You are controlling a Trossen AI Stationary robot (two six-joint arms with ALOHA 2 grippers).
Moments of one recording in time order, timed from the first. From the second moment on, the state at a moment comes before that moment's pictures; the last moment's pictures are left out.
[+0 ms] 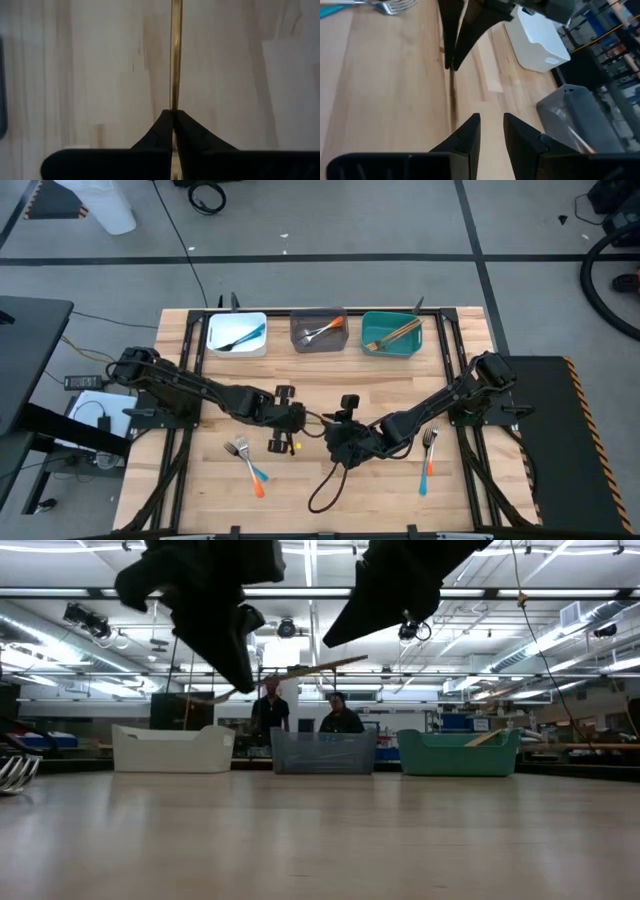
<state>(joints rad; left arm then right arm) -0.26 1.62 1.13 -0.60 -0.25 -0.07 0.44 1.83 1.24 -0.26 0.86 0.05</state>
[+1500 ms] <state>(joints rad) -0.18 1.71 1.31 -0.58 -0.04 -0.41 0.49 1.83 1.24 -0.35 0.89 -0.24</state>
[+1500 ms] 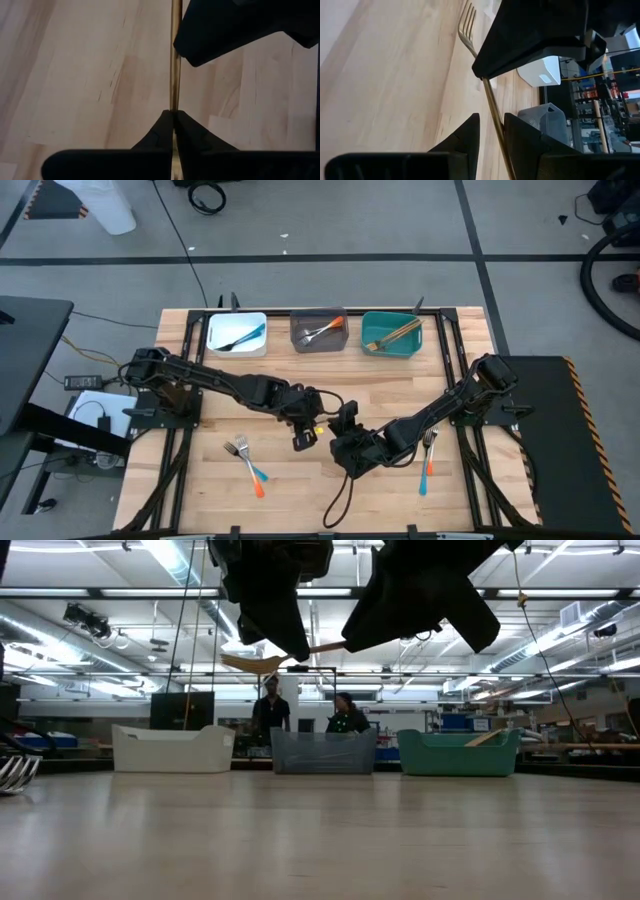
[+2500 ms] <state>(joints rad) -0.17 1.71 1.31 -0.52 0.03 -0.38 0.50 1.83 1.24 -0.37 0.88 -0.26</state>
